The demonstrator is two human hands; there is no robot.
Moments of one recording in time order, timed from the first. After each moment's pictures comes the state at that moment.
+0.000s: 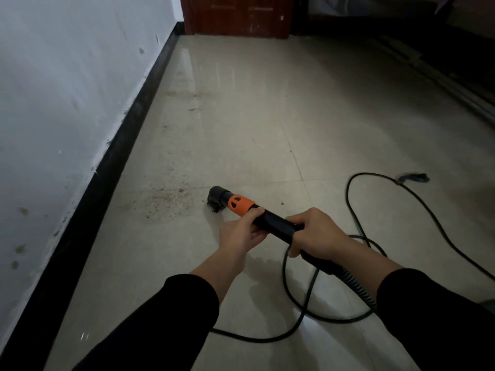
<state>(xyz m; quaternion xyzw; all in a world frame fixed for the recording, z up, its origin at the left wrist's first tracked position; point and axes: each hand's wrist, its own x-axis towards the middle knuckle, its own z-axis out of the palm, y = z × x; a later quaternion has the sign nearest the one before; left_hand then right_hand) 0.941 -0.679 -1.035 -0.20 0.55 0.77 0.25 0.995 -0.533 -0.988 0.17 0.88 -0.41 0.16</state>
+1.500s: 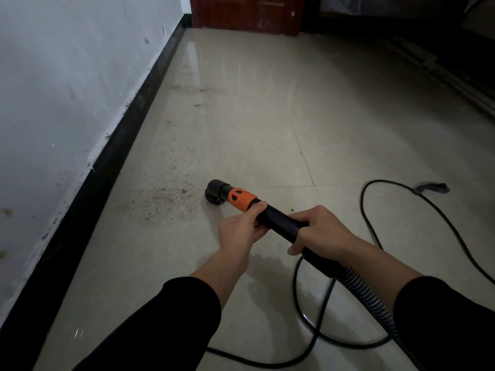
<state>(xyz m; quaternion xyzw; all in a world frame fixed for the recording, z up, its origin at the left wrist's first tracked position) 0.911 -0.681 -1.038 -0.22 0.53 0.79 0.19 0.957 -0.536 -1.001 0.15 0.88 -0.42 0.16</state>
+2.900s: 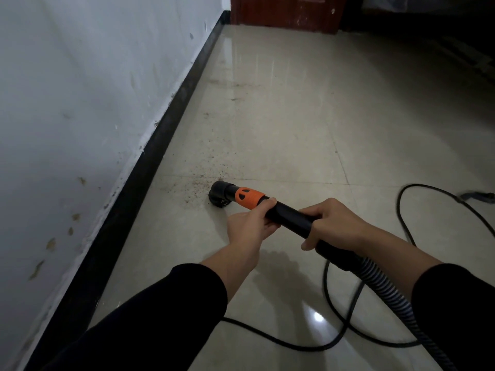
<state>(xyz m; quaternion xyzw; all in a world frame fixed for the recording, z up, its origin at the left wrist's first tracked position) 0.929 -0.737 -1.022 -0.27 0.52 0.79 0.17 0.949 -0.580 -0.991 0.10 0.88 -0.41 0.22</state>
